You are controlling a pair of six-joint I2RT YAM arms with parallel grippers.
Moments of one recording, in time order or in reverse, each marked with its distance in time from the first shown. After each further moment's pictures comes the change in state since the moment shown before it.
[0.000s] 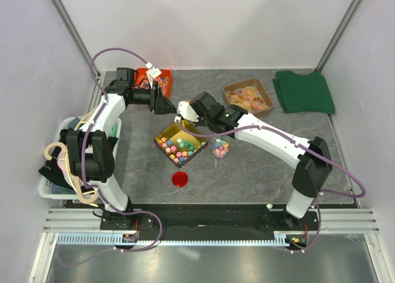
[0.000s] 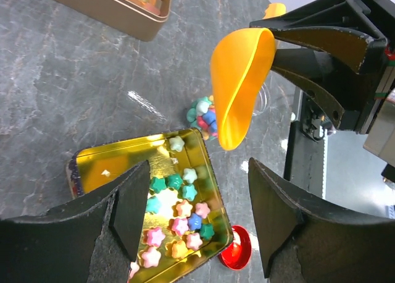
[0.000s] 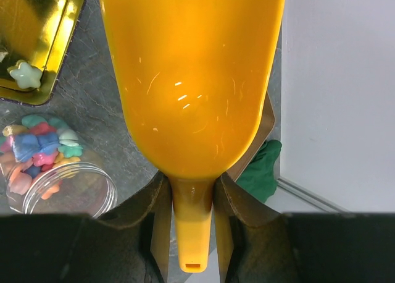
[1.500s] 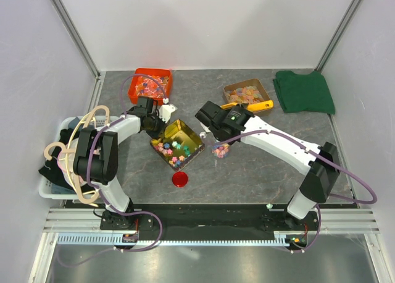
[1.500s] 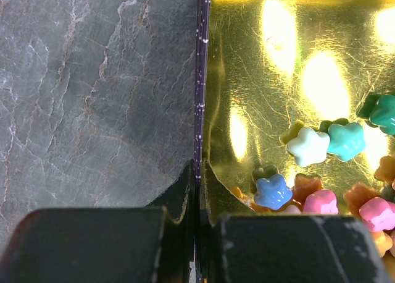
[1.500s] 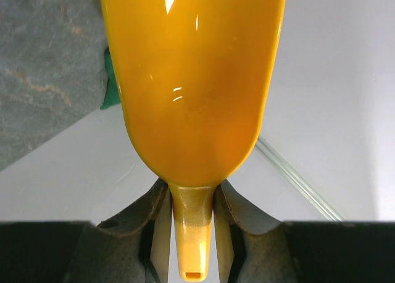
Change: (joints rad) left arm -0.143 -0.010 -0.398 0.214 -0.878 0.230; right arm 0.032 -0.083 -0.014 -0.393 0.483 -0.319
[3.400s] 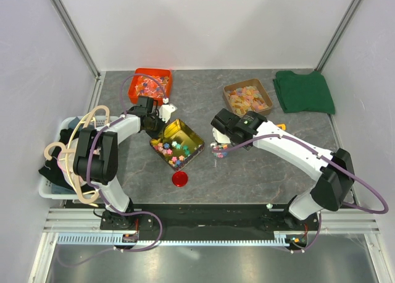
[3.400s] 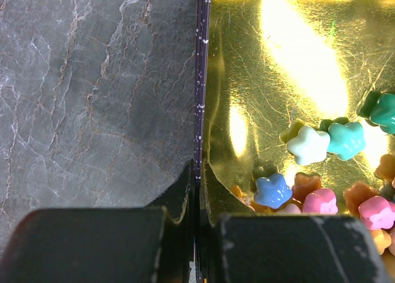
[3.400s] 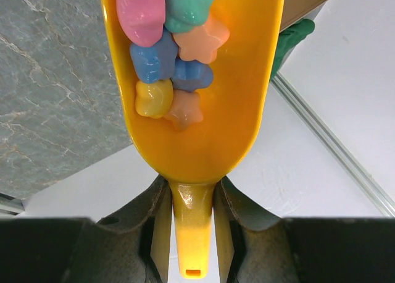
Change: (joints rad) left arm 0.000 0.000 0.009 -0.015 -0.007 0.000; right arm -0.068 -0.115 -0.184 -0.117 -0.281 0.201
